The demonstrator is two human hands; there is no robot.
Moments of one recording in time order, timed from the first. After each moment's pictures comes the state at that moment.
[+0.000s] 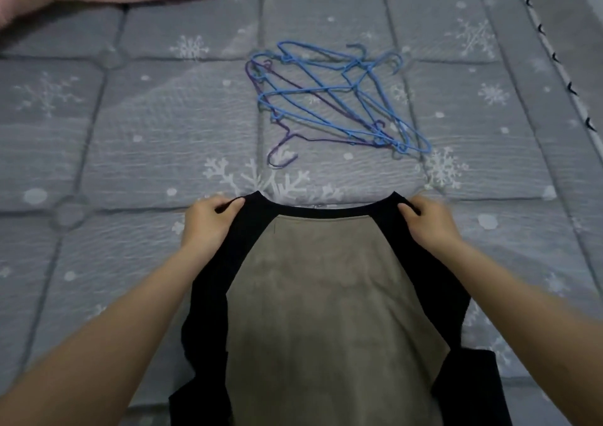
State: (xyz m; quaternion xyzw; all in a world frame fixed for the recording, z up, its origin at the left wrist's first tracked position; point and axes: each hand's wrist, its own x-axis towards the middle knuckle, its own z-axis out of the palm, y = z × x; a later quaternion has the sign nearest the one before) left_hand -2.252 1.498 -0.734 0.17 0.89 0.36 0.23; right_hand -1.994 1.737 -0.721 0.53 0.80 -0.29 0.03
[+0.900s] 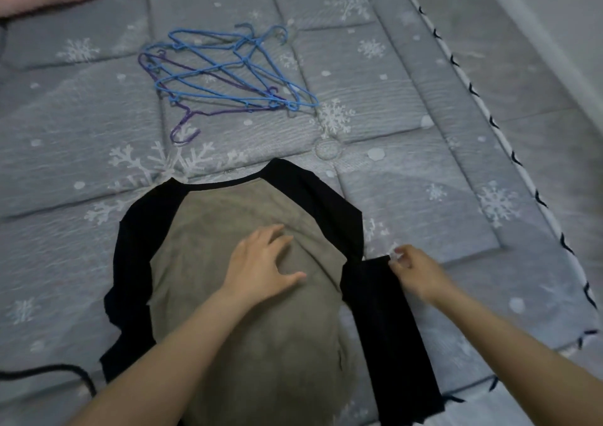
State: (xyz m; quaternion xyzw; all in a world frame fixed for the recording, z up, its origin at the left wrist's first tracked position) left_hand -2.015 1.507 -0.718 0.58 0.77 0.10 0.22; right_hand -1.754 1.645 -0.720 0.63 0.68 -0.36 0.12
